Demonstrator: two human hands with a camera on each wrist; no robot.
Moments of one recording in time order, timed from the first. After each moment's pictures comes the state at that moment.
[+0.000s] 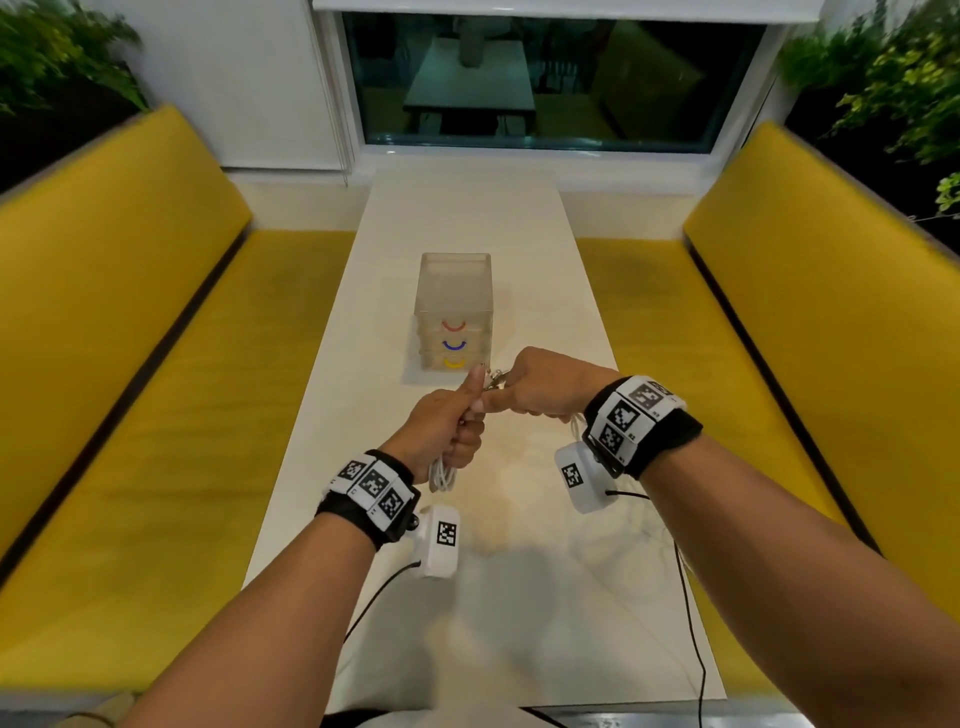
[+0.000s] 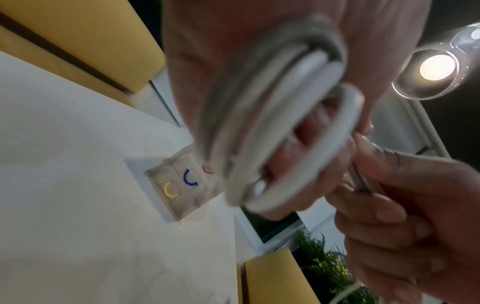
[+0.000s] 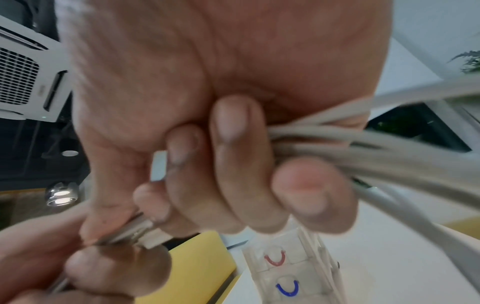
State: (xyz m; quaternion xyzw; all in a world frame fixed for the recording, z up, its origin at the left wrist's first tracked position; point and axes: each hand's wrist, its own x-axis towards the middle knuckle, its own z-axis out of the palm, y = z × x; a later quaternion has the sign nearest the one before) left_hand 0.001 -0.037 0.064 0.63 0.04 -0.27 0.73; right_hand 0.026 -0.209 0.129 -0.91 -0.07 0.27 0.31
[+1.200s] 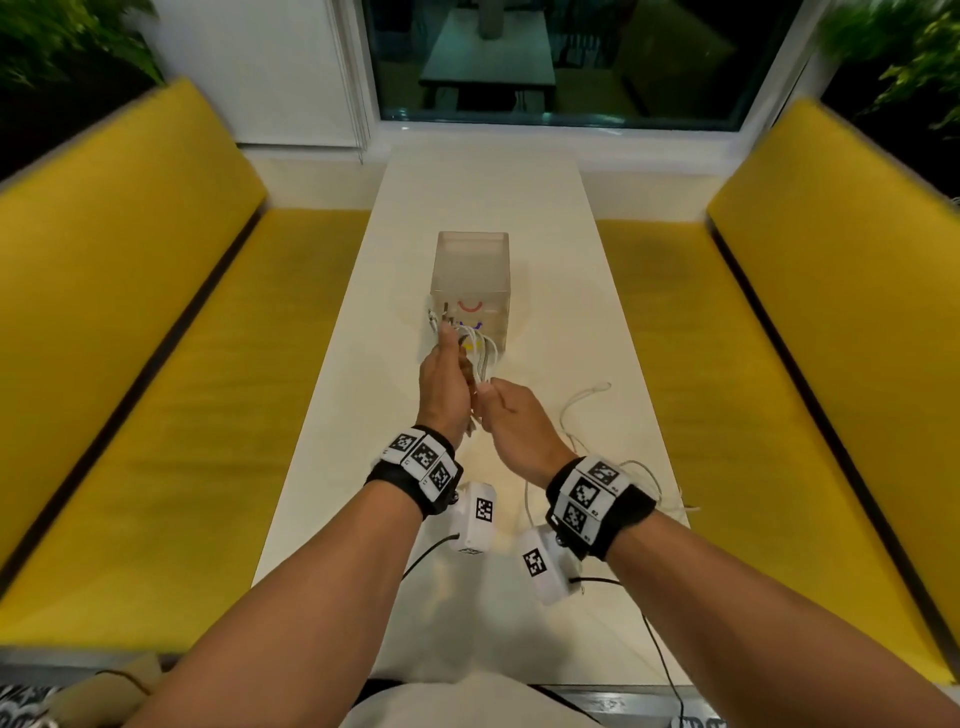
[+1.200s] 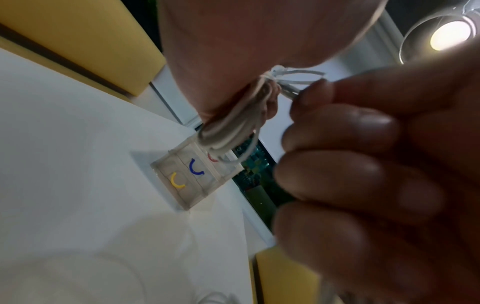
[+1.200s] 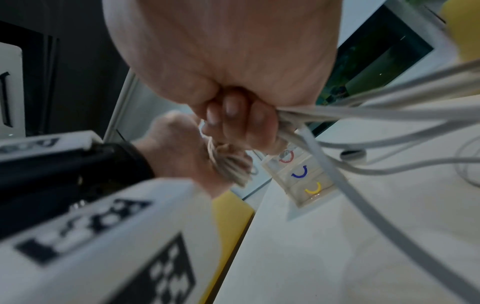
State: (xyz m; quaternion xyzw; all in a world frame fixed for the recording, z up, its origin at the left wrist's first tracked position) left_hand 0.026 -0.051 0.039 0.65 0.12 0.02 0.75; right_hand -0.022 -0.155 0.045 -0.83 -0.06 0.04 0.55
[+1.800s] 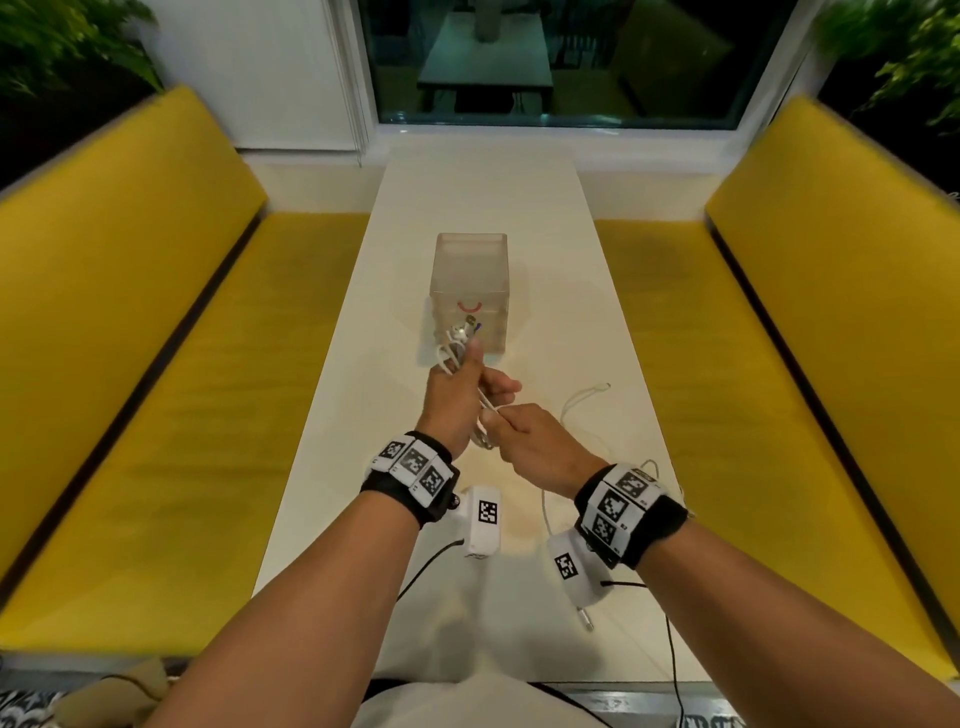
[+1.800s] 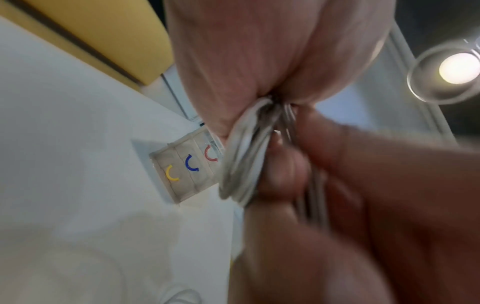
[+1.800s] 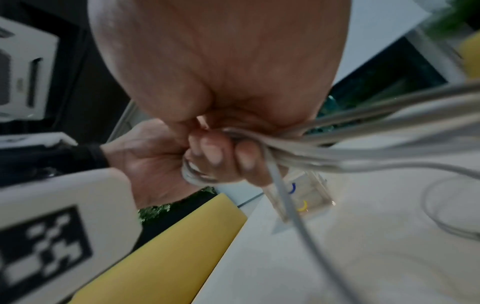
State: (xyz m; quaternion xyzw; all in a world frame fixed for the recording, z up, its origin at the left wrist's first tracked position) left_hand 0.007 -0.055 0.051 0.62 0.11 -0.07 0.78; right_hand -0.033 -0.181 0.041 -0.87 -0.10 0.15 0.47
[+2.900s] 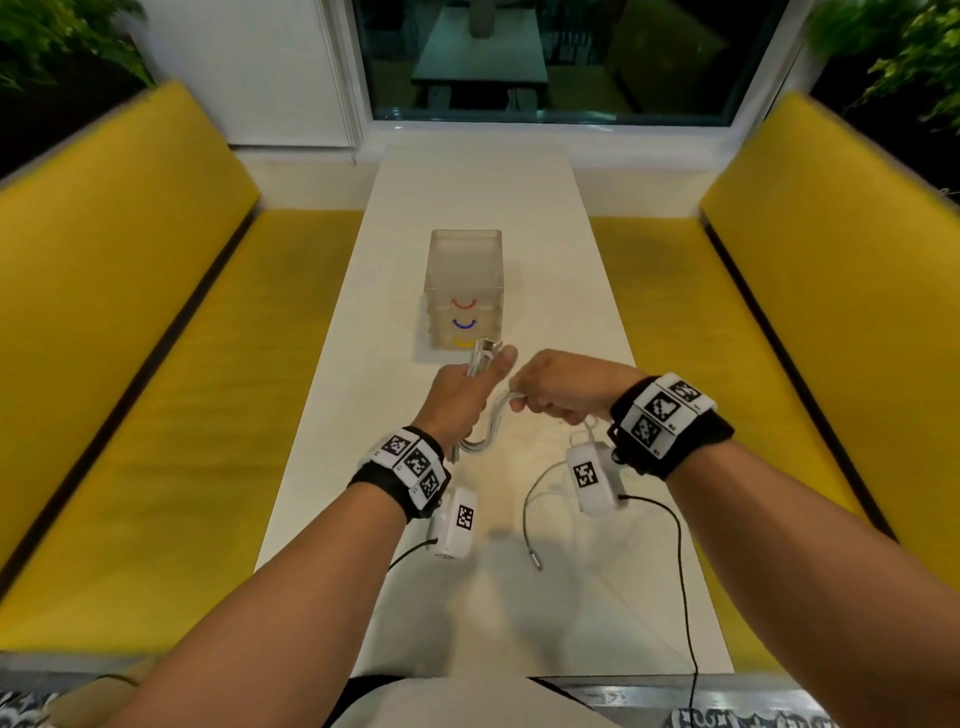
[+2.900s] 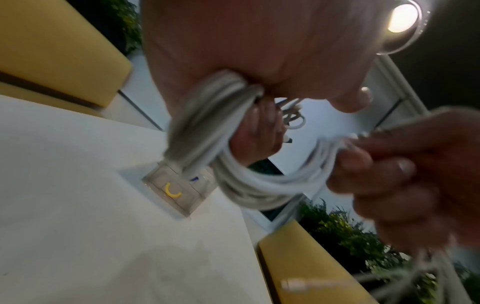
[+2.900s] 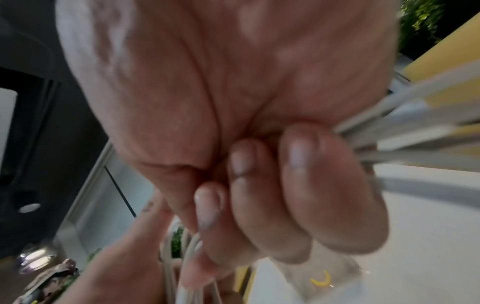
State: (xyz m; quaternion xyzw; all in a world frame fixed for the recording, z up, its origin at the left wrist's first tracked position) left_hand 0.001 -0.049 0.056 0.76 0.02 -0.13 0.63; right_hand 0.008 -0.217 0.110 -0.84 -0.04 0.32 0.42
